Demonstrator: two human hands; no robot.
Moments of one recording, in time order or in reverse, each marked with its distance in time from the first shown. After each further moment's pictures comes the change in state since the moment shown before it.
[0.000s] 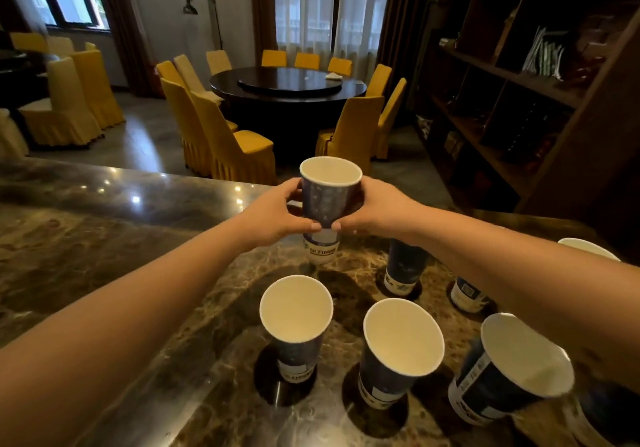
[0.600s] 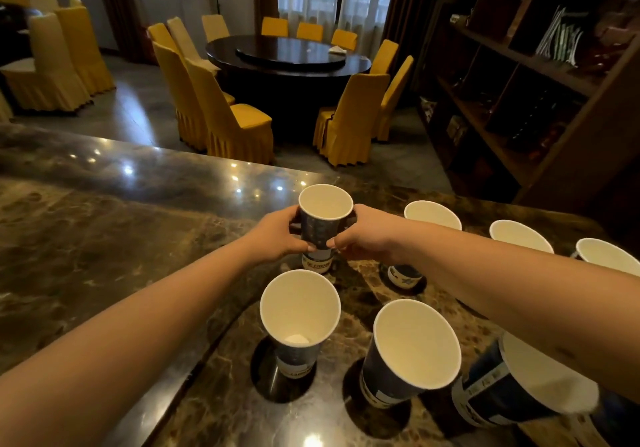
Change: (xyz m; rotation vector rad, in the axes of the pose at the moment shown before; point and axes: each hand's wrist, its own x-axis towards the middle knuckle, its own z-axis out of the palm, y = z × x) left_hand 0.017 -0.078 0.039 0.112 -0.054 -0.172; right_hand 0.022 0.031 0.046 0.376 -0.316 0.436
